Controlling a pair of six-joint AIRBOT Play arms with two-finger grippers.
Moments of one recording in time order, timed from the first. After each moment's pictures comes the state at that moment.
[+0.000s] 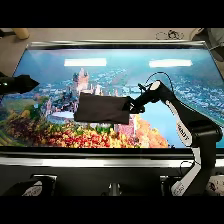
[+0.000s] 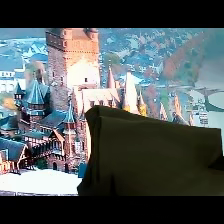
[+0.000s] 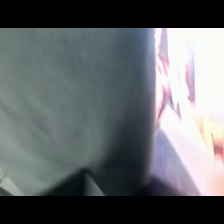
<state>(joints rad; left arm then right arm) 0.14 -1.06 1.29 1.06 -1.13 -1.44 0.17 -1.92 1.51 -0.80 1.18 1.59</state>
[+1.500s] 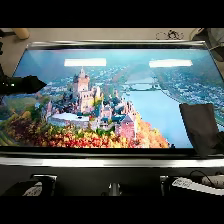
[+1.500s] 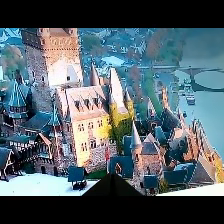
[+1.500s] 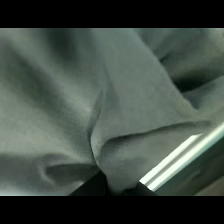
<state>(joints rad) 0.08 -1.06 1.28 1.06 -1.13 -1.44 -0.94 -1.44 1.09 -1.52 1.42 1.66</state>
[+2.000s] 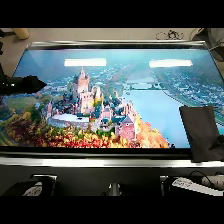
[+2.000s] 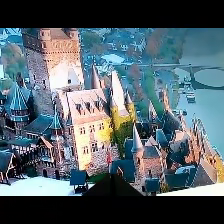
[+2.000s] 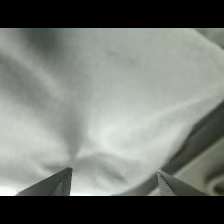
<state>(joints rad) 0.08 -1.06 1.28 1.06 -1.13 -1.44 -0.94 -1.42 1.08 -1.59 1.48 1.68</state>
